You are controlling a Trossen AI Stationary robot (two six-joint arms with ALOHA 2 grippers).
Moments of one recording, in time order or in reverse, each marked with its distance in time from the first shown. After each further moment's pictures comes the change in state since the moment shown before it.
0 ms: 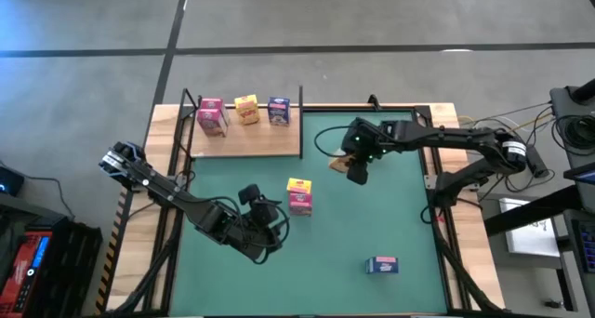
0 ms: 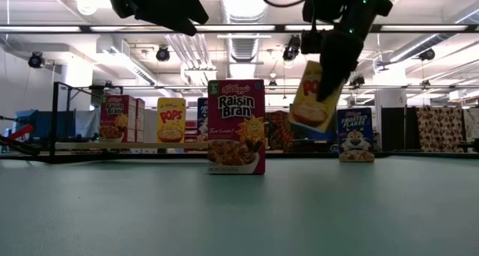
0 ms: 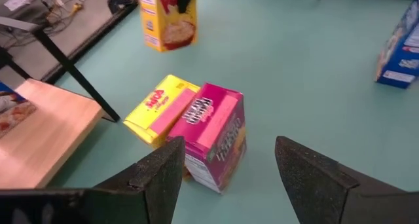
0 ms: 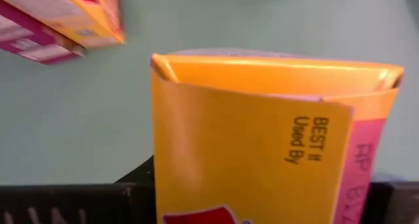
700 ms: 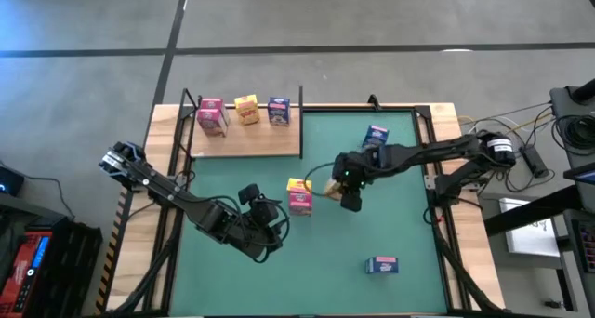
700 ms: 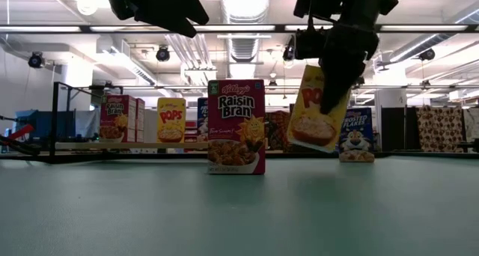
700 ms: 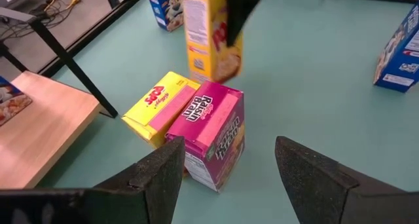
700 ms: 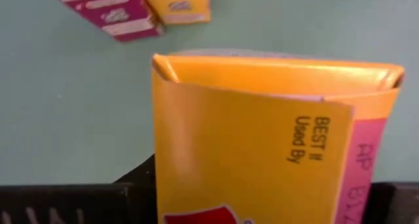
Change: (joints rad) left arm 0.007 0.000 0.000 -0.004 0.005 -0.031; right arm 0.259 0.113 -0.012 0.055 0.009 0.186
